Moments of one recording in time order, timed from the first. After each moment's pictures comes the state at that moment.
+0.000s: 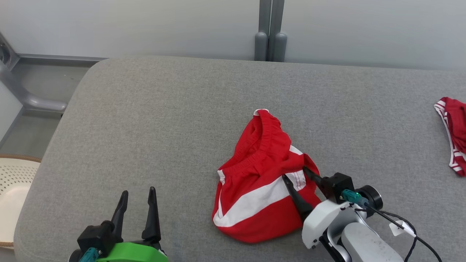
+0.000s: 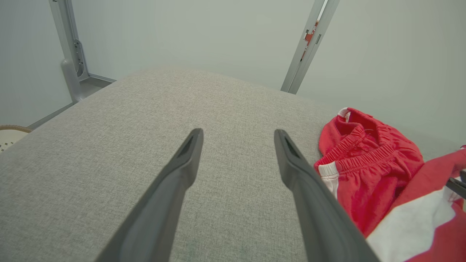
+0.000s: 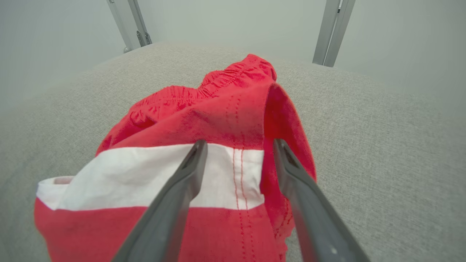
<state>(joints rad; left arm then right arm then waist) 0.03 0.05 -0.14 0.23 -0.36 -0.04 -0.26 -0.31 -0.11 0.43 0.58 0.23 0.13 -0.24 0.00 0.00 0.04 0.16</state>
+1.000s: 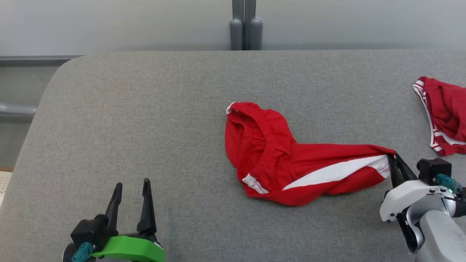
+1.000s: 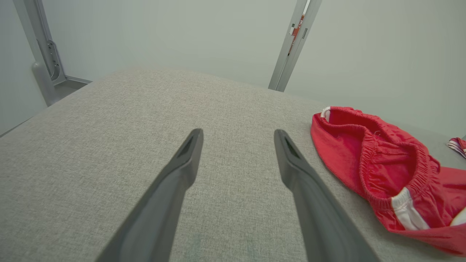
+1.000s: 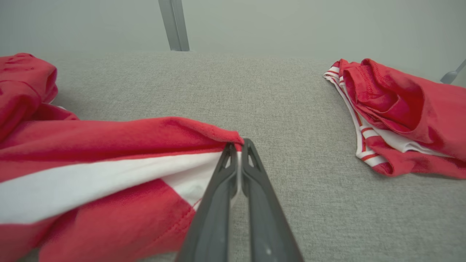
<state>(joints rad) 0.01 0.05 -0.12 0.21 -0.36 -0.04 -0.26 -0.30 -0.25 0.04 0.64 0.22 0.13 -0.24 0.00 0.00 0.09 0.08</state>
